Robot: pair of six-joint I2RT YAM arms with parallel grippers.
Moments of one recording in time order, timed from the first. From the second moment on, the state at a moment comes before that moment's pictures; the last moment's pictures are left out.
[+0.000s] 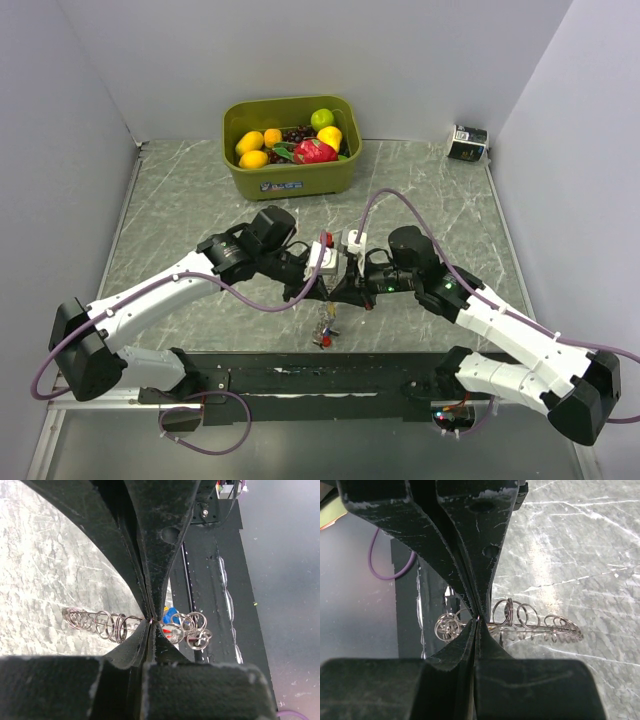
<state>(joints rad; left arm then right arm) -0.85 1.30 1.11 -0.54 0.76 0.45 0.76 0.95 0.80 -0.32 -0.65 -0.08</state>
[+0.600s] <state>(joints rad) -0.85 1.16 0.90 -0.21 0.73 0.29 0.76 0.84 0.78 -0.25 -0.58 -0.03</state>
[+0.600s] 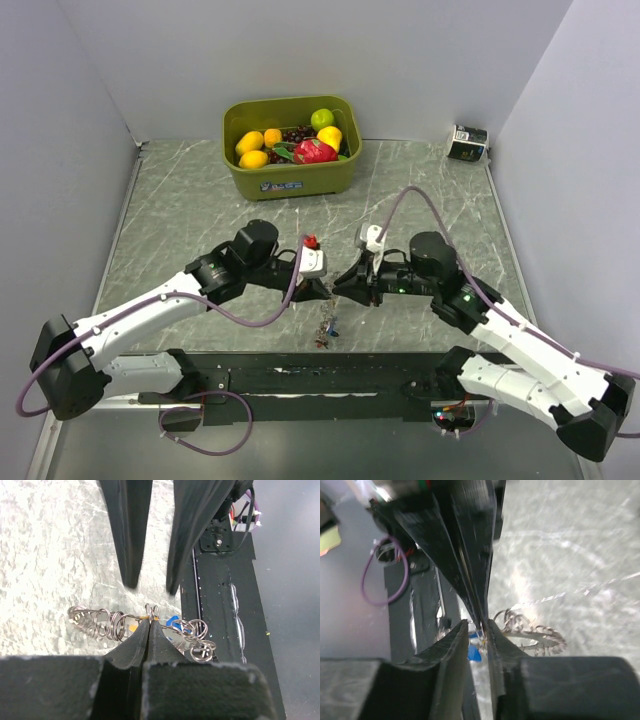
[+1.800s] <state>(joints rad) -0.85 0.94 0.63 0.28 0.66 0.12 0.71 0.74 0.71 -0.14 -0.65 0.01</state>
